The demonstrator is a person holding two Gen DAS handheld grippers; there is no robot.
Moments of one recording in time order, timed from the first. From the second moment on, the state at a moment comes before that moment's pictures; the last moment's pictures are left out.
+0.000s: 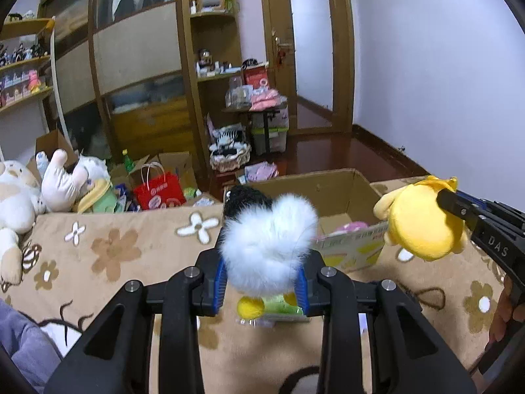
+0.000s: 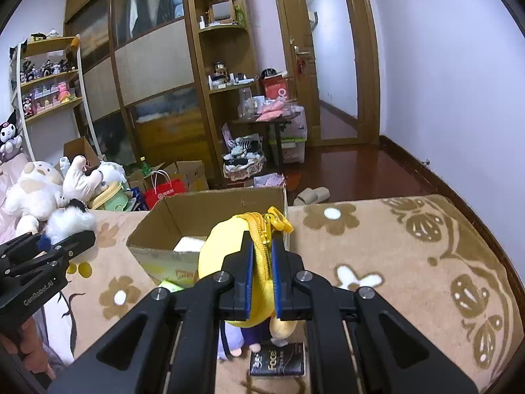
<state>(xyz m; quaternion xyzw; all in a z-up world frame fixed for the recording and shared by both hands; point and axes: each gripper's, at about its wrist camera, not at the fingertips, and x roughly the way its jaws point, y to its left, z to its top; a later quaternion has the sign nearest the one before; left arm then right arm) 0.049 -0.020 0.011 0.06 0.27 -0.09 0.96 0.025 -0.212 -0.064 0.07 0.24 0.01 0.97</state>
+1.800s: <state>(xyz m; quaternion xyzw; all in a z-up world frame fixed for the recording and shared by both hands) 0.175 -0.046 -0.033 0.07 0.30 -0.10 0.95 0.131 -0.188 -0.092 0.02 0.24 0.03 0.97</state>
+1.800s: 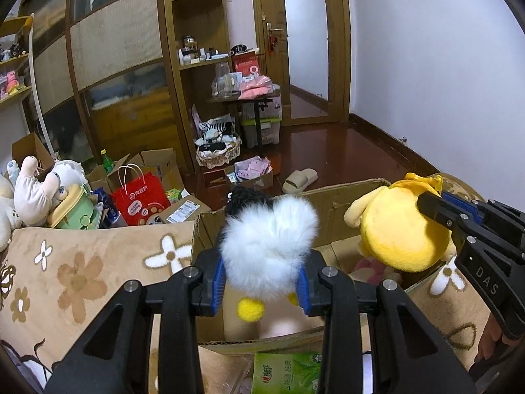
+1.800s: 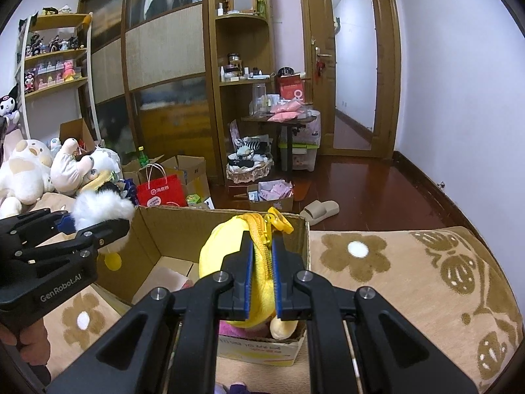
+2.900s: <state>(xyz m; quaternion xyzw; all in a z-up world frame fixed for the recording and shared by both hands) 0.166 -0.025 -0.033 0.04 0.35 -0.08 0.93 0.112 -0.205 -0.103 0.08 0.28 0.06 0.96</state>
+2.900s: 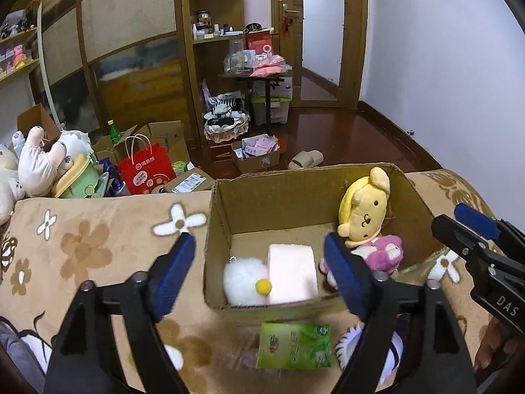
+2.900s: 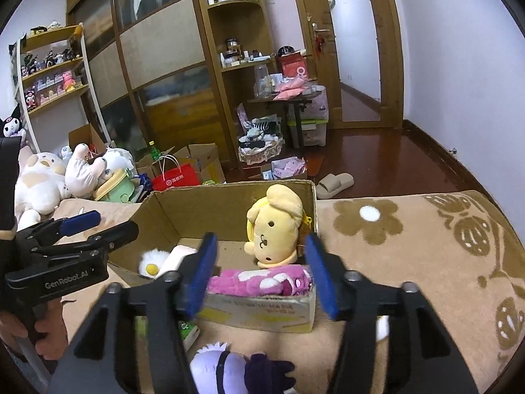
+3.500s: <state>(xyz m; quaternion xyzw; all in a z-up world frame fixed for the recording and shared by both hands) 0.117 -0.007 -0.020 0.03 0.36 -0.07 0.93 0.067 -0.212 -0.092 0.09 0.29 0.04 0.95</state>
